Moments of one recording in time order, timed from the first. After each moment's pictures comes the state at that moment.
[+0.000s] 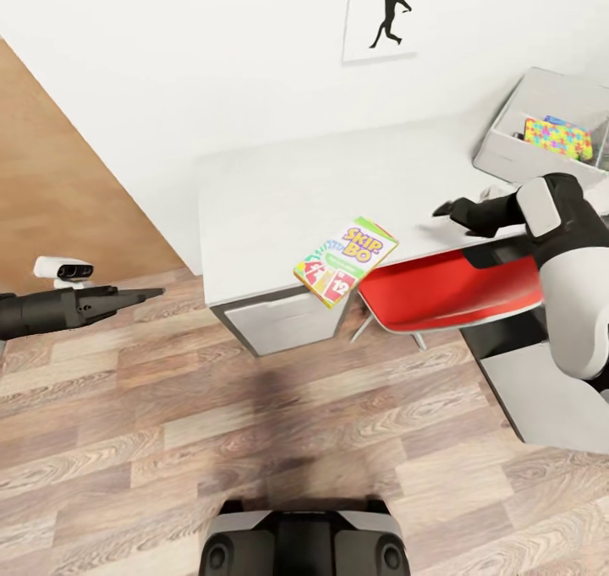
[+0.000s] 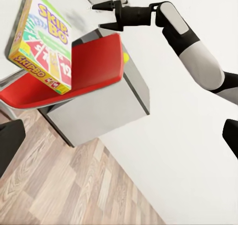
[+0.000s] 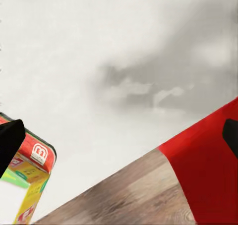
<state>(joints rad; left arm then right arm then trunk) -0.80 0.49 0.20 -1.40 0.34 1.04 -1.55 -1.56 -0.25 -0.09 -0.56 -0.46 0.97 -0.05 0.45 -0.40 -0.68</state>
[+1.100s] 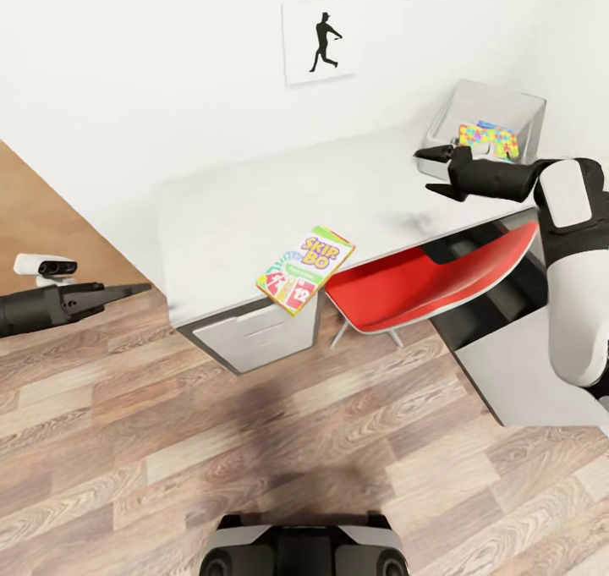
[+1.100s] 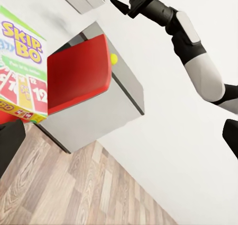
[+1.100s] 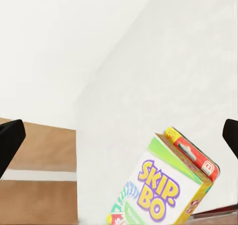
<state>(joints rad) -0.80 0.50 0.26 -1.40 0.34 1.04 -1.55 -1.53 -0.26 -0.12 -0.73 -0.76 1.04 0.37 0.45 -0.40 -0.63</state>
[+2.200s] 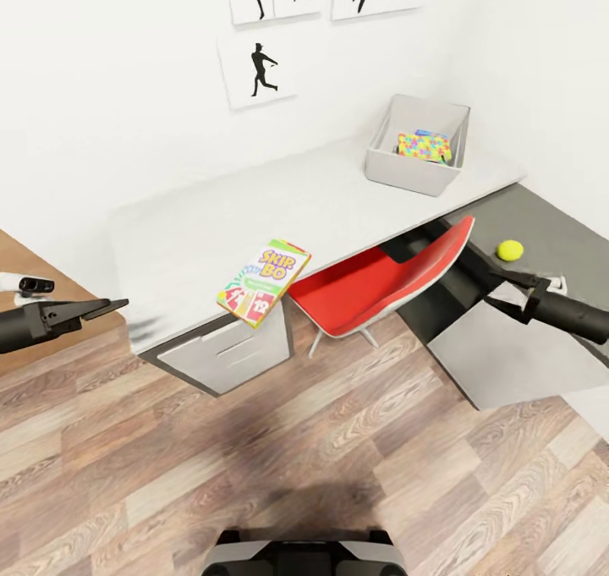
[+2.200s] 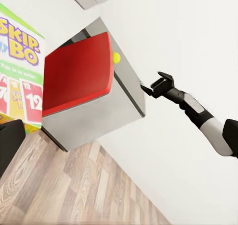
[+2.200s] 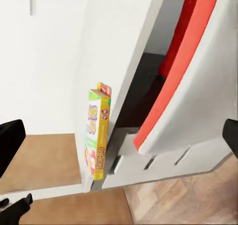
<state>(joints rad) -0.72 0.54 0.35 -1.30 0.33 1.03 -1.55 -0.96 -0.61 -0.12 -0.74 -0.94 1.04 0.84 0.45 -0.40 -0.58</state>
